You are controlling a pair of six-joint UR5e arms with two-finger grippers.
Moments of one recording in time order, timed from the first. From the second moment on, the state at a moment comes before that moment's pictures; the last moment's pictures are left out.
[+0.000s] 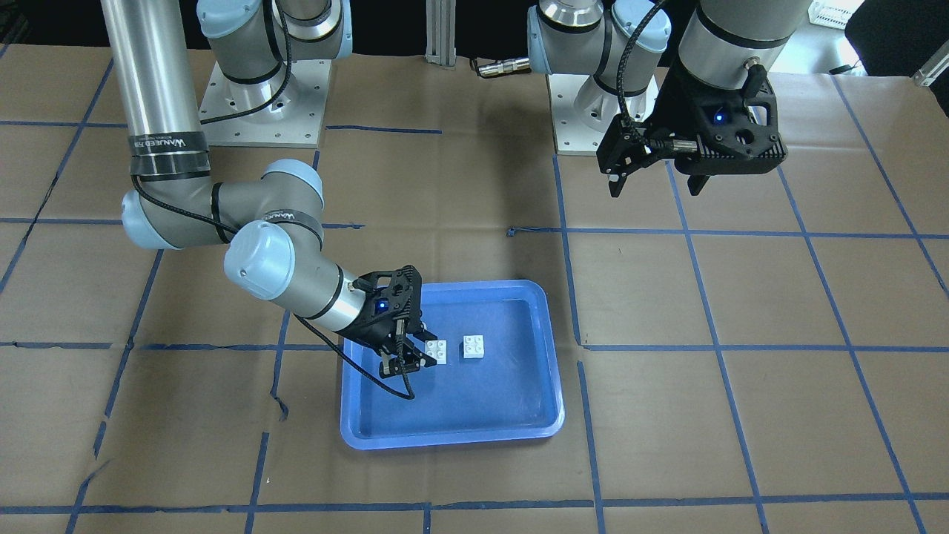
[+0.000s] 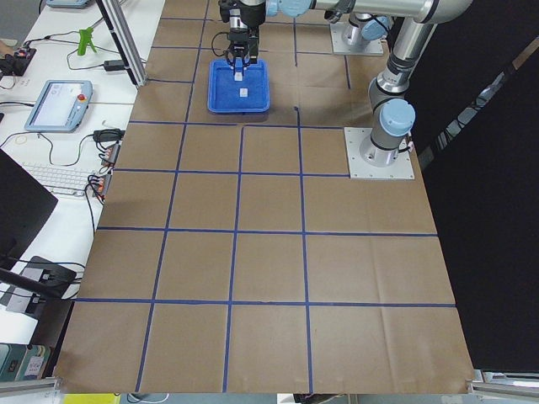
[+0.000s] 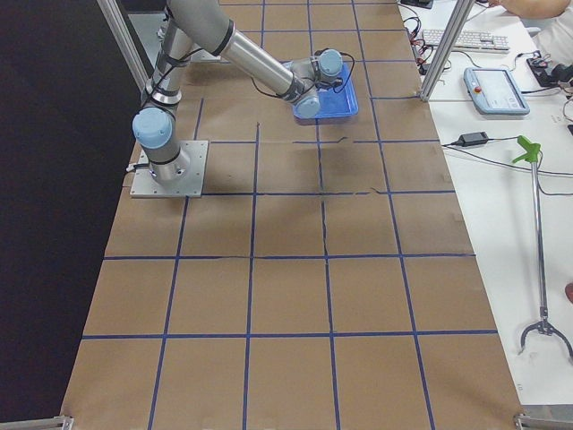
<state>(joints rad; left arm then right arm) -1.57 -1.59 -1.51 -1.61 1.59 -0.06 1.71 -1.04 1.82 -2.50 -0.95 -1.39</state>
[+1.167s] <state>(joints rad) -1.57 -1.58 -1.52 -1.61 1.59 -0.07 1.74 -1.00 1.84 -2.54 -0.96 -1.36</state>
